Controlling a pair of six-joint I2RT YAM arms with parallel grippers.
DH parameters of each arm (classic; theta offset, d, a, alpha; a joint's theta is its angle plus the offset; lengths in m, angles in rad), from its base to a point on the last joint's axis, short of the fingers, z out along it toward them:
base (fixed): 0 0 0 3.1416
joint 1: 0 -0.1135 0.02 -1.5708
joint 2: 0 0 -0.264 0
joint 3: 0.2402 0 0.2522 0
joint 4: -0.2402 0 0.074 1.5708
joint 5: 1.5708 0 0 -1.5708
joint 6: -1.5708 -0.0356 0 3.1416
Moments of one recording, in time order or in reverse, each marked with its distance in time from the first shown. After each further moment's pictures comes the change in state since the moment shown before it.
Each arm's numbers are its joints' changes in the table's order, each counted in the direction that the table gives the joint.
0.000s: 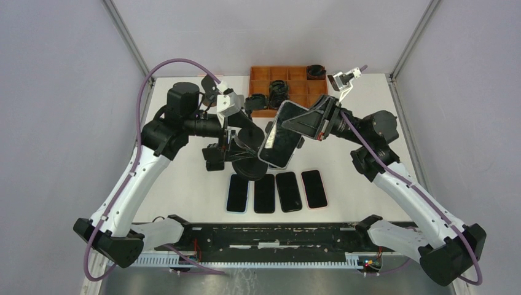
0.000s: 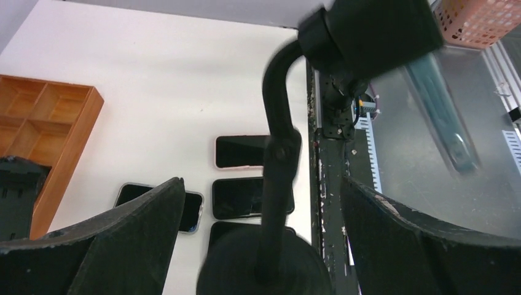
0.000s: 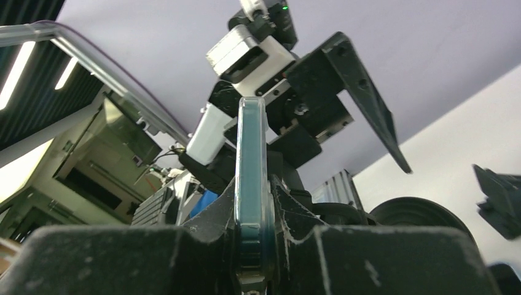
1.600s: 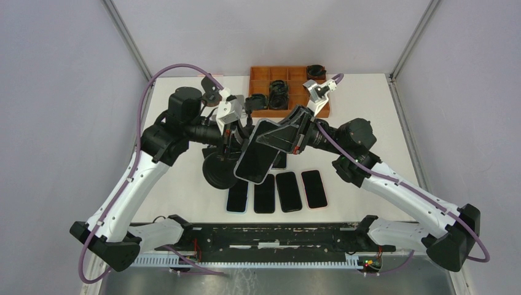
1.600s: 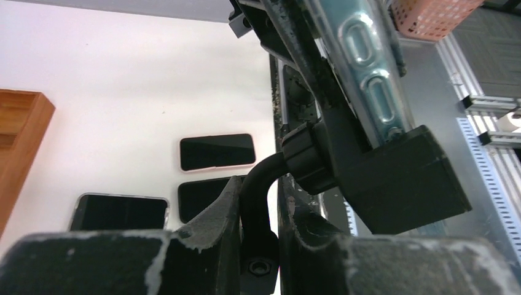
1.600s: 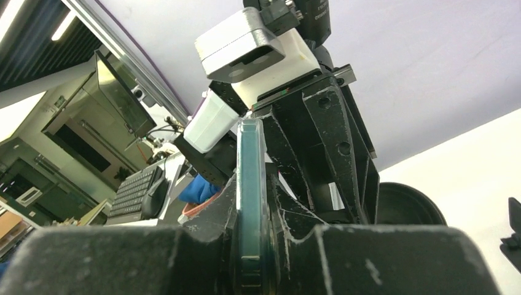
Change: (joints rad) left arm 0.045 0.035 -0.010 -0.038 0.066 0.034; right arm -0.234 -0.065 0.032 -0.008 0.148 0.221
